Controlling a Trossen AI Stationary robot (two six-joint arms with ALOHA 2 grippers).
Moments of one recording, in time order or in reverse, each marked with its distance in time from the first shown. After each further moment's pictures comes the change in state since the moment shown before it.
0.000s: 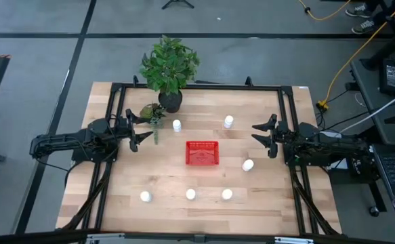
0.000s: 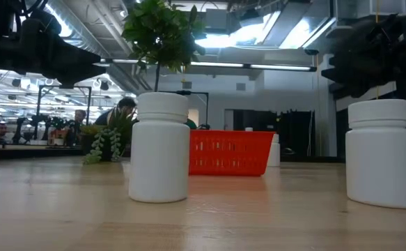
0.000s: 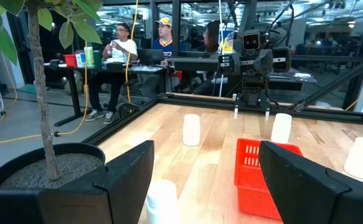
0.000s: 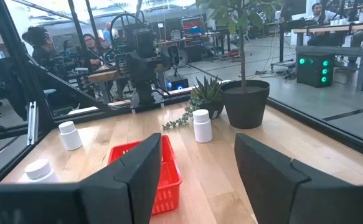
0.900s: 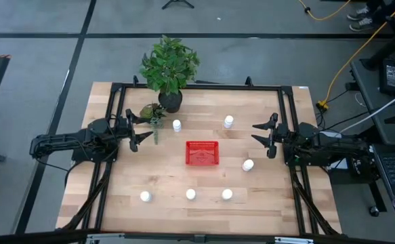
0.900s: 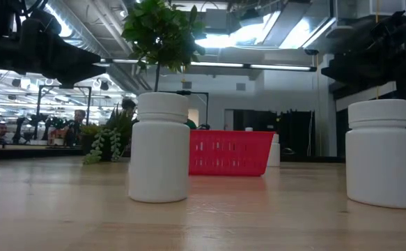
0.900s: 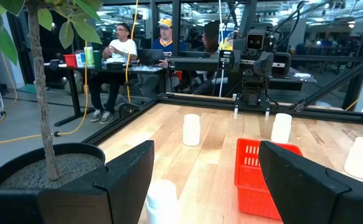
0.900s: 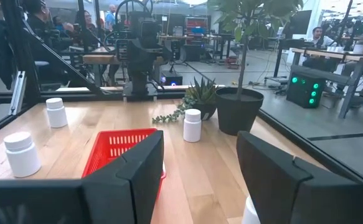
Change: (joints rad) left arm 0.000 0.000 0.000 0.000 0.000 0.000; right arm 0.000 0.000 0.000 0.000 0.000 -0.182
